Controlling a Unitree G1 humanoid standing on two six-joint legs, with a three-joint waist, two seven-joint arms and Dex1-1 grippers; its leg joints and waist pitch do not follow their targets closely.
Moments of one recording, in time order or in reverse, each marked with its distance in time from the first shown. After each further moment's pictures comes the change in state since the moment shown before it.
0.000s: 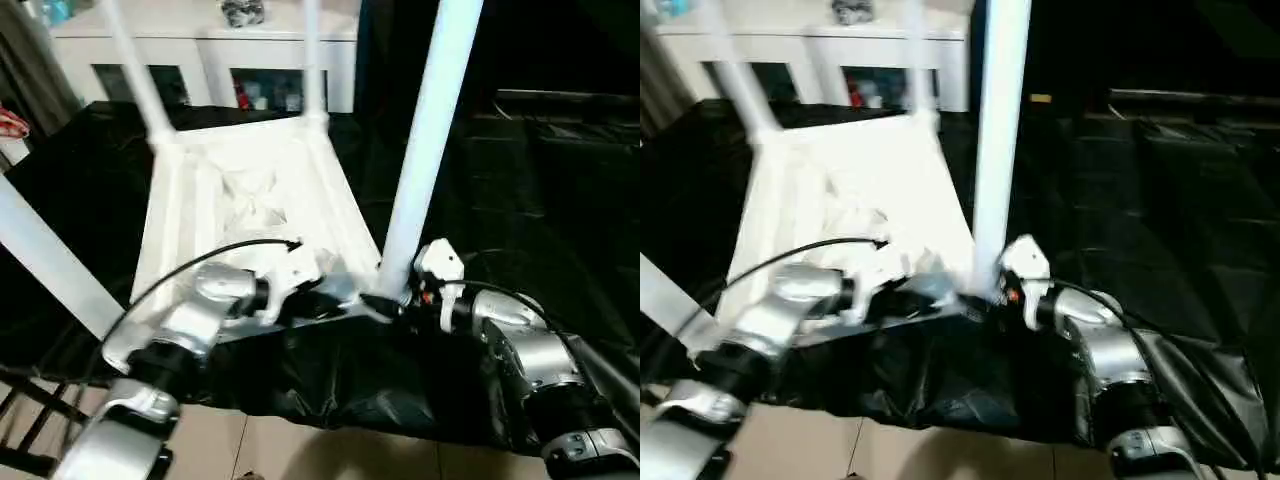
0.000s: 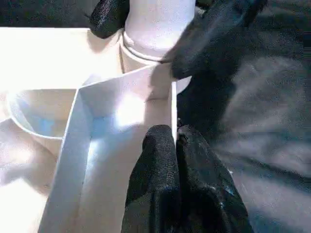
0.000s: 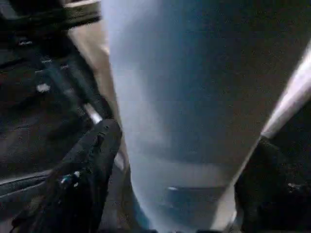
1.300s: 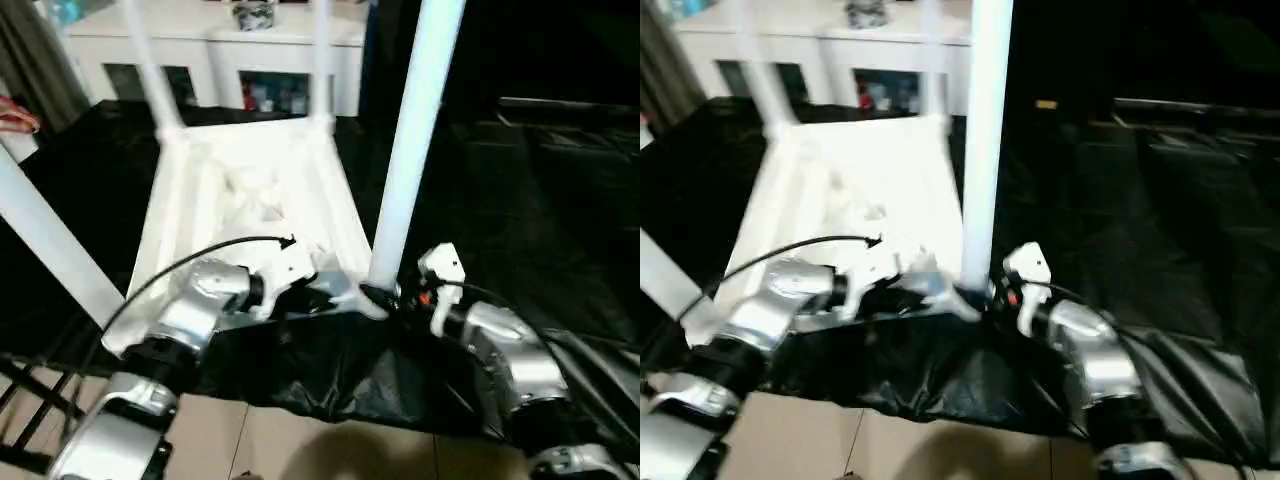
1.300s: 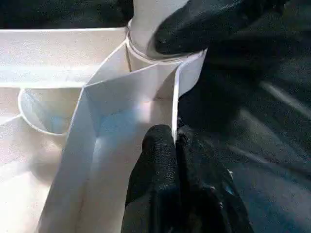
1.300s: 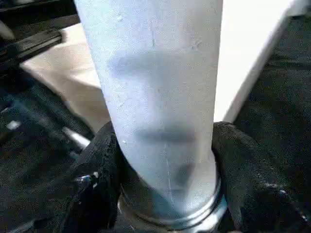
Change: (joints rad) left arm -0.021 -0.072 0.018 0.050 0.050 0.011 0.194; right arm 0.050 0.164 -0.102 0.013 0.024 -0.003 -0.359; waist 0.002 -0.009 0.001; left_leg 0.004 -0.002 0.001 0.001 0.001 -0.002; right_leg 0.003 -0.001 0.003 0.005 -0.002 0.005
